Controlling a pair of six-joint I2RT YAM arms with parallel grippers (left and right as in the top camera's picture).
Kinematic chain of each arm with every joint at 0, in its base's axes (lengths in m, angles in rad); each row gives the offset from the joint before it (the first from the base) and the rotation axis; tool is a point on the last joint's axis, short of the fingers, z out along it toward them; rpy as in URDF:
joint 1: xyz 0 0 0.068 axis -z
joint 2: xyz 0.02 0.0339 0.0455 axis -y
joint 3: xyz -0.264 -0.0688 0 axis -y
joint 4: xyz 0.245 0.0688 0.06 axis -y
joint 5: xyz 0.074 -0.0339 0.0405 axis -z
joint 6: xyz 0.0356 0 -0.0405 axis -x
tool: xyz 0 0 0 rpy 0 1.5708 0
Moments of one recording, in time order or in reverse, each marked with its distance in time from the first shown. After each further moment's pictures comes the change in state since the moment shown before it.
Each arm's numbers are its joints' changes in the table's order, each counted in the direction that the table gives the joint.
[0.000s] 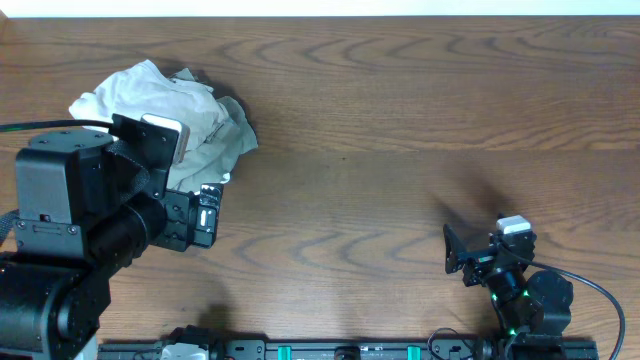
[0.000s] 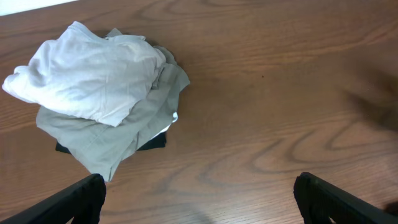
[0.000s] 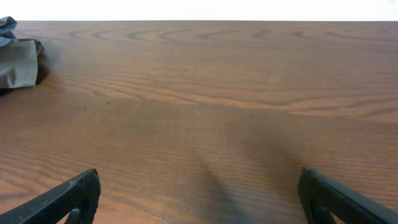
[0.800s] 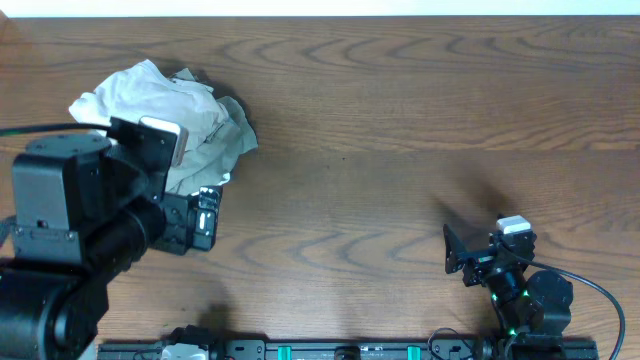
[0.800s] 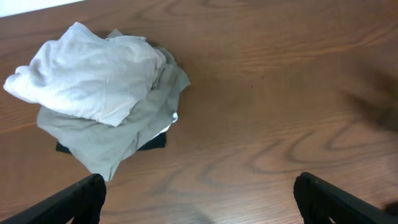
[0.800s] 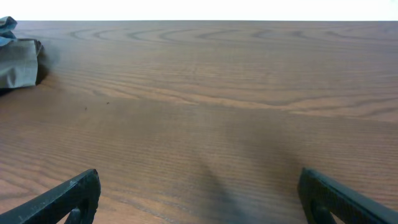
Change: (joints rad) left arm 0.000 0.014 0.000 -0.014 0.000 0.016; right arm 0.000 0.000 -0.001 0.000 0.000 0.000
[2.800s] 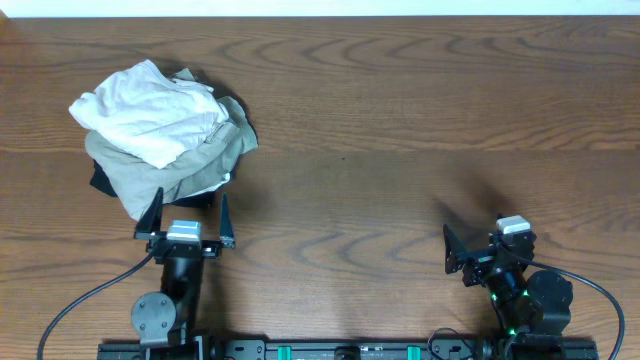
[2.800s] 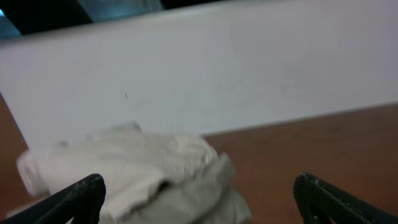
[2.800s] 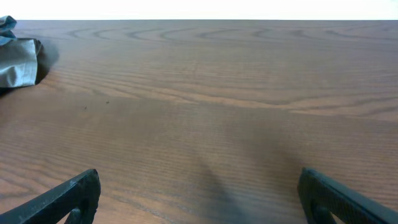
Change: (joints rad) left arm -0.202 1.085 -1.805 1.676 0.061 -0.046; right arm 0.000 0.000 -0.002 0.000 0.000 0.000
